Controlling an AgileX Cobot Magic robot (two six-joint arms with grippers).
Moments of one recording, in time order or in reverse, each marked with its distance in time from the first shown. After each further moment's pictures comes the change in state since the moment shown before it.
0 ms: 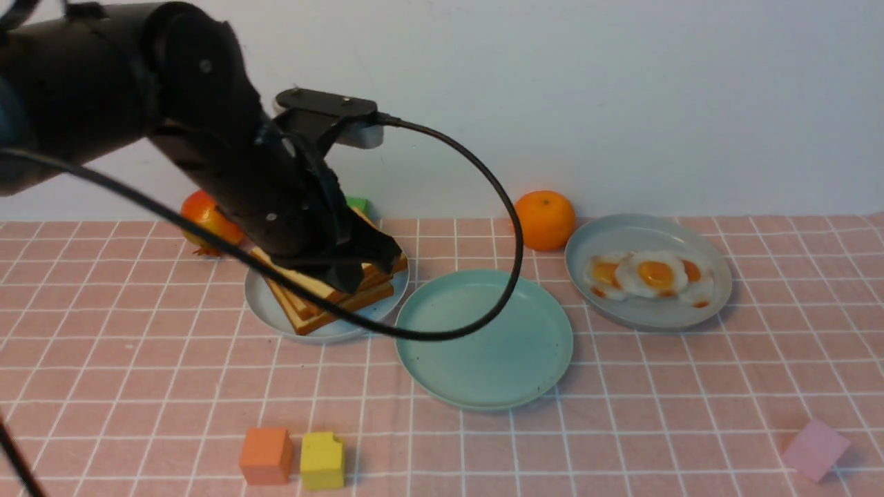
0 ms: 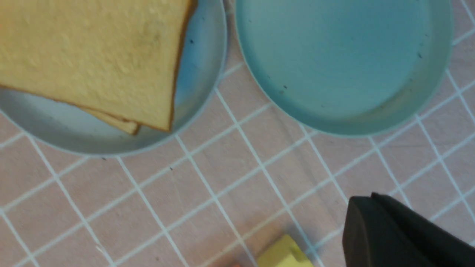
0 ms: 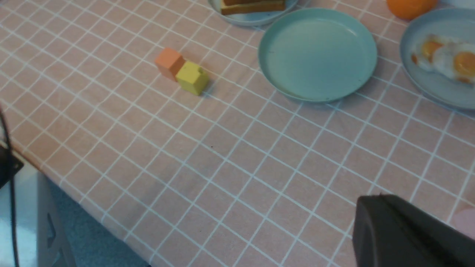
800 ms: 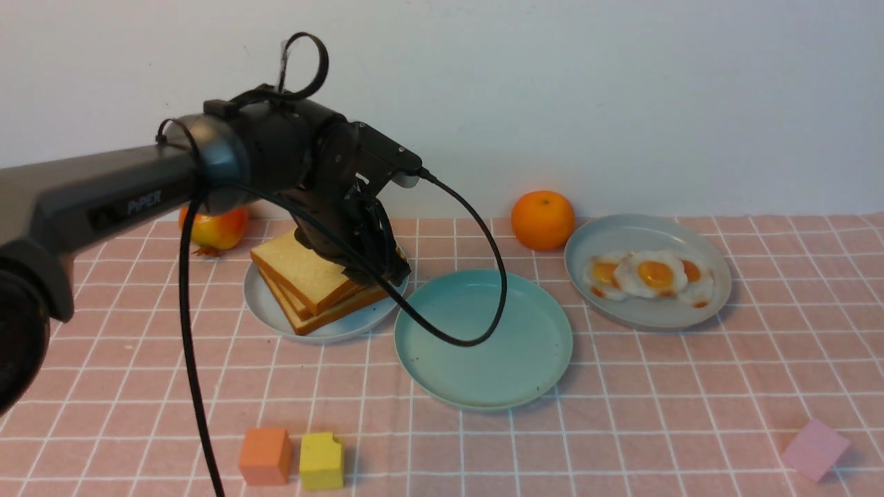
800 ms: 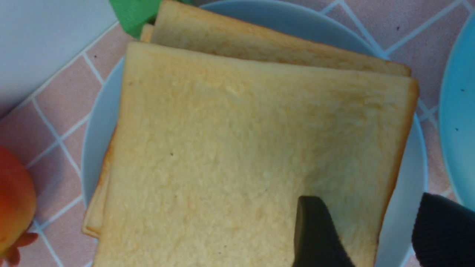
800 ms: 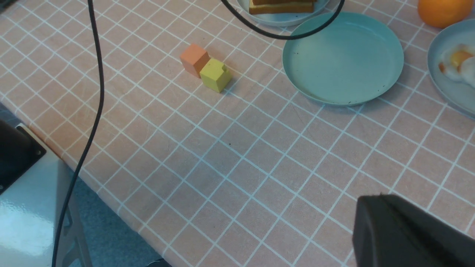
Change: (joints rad) right arm 0.039 0.000 0.000 0.014 -0.003 -0.004; left arm 0.000 0.346 -0.178 0.313 -0.205 -0.024
